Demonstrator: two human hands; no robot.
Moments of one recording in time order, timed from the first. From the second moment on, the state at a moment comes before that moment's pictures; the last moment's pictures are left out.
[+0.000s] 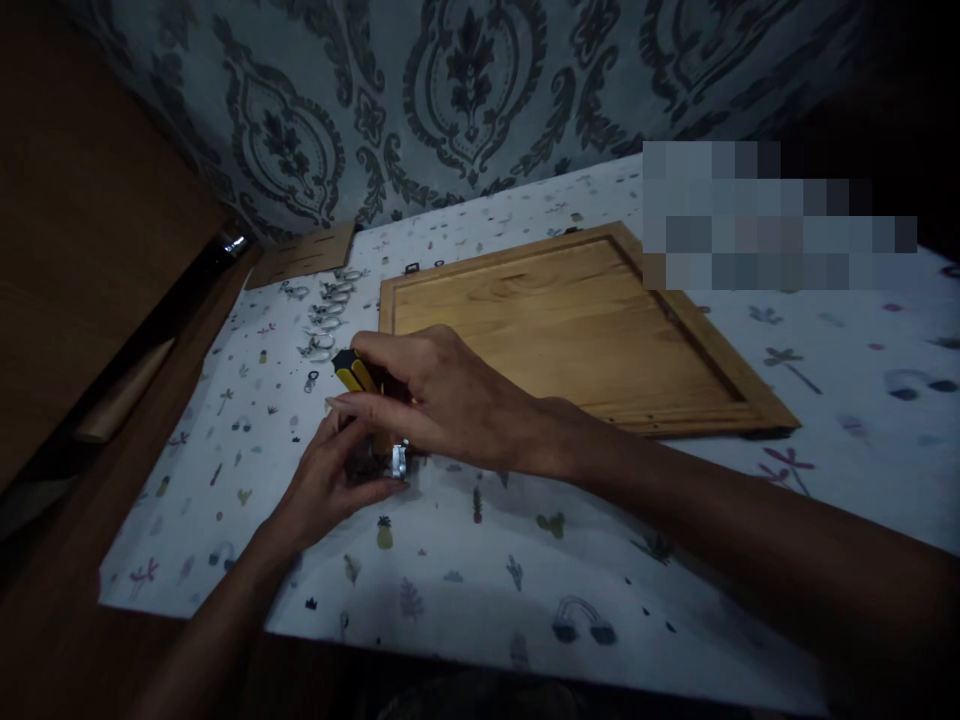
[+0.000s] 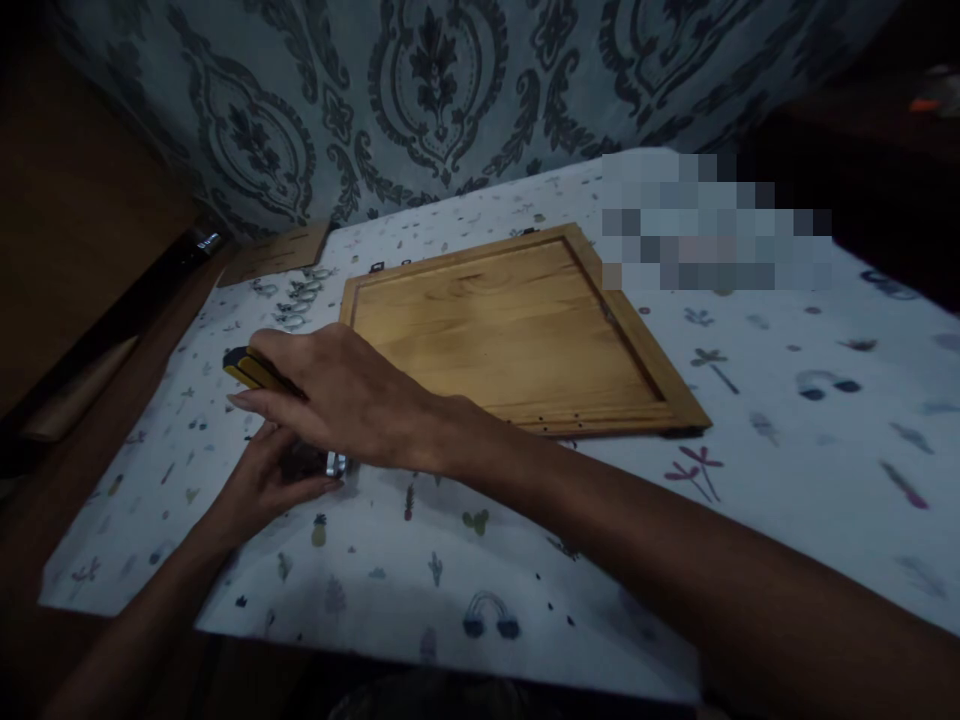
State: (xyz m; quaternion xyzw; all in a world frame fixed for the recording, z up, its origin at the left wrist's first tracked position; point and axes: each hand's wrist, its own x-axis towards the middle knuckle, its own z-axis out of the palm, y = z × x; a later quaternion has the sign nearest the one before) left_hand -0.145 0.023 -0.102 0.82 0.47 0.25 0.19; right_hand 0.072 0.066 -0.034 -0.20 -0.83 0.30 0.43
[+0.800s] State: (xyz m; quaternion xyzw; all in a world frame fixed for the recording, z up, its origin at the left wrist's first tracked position) left_hand -0.146 0.023 -0.104 0.82 0.48 0.27 0.19; right_hand 0.075 0.073 -0.032 -0.14 -0.84 0.34 0.39
